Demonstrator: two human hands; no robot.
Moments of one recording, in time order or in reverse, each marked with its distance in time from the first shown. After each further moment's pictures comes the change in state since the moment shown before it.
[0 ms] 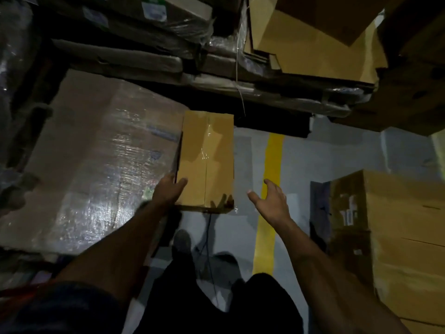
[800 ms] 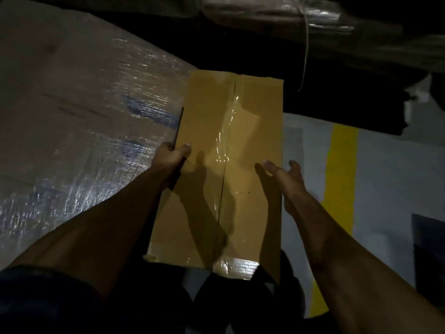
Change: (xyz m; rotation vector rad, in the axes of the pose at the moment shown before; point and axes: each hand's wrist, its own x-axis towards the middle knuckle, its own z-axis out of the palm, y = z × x) left_hand 0.419 -0.121 0.161 -0.330 0.160 -0.104; right_hand 0.424 0.062 0.248 0.610 -0.062 0.220
